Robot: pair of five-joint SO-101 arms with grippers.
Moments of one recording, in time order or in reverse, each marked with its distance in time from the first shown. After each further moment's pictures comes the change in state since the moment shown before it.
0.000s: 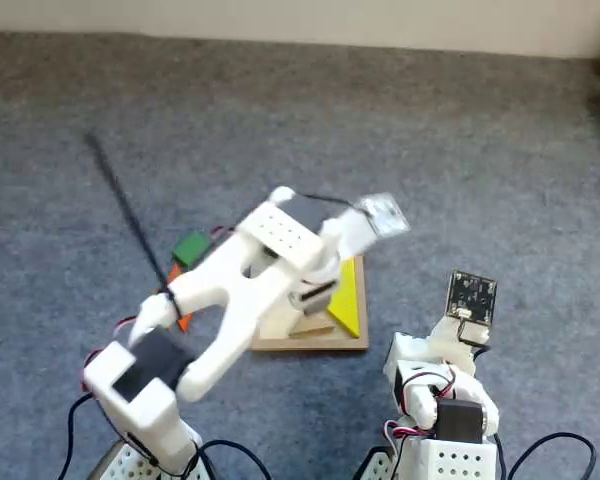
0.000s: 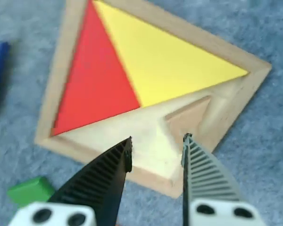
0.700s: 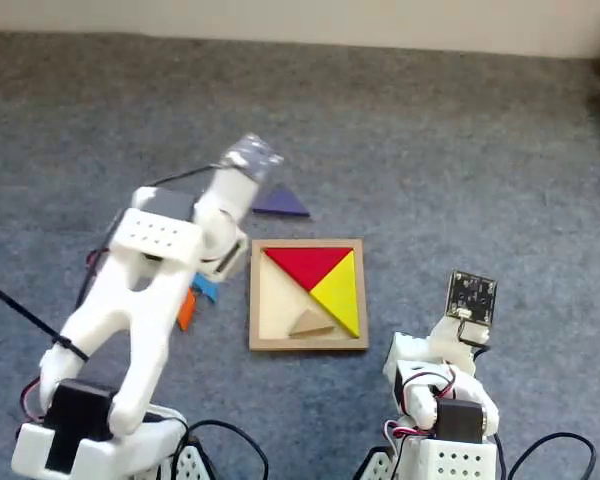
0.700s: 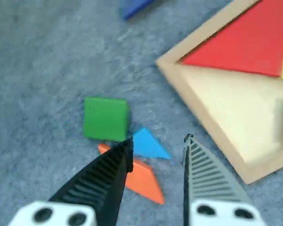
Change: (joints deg) left arm -24.4 -19.8 18.5 -9.1 3.3; right arm 0.0 0.0 0.0 0.0 0.0
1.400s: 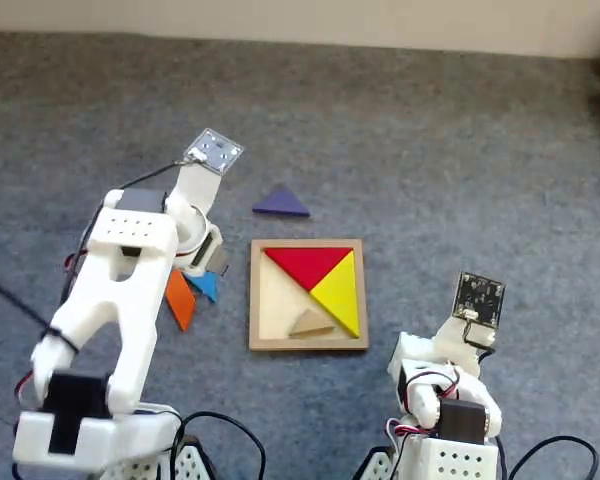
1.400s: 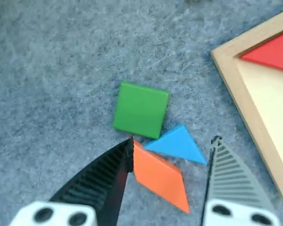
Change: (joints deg) left arm -6.9 5.6 2.2 -6.9 -1.1; right arm 2.5 0.0 0.1 0.0 0.0
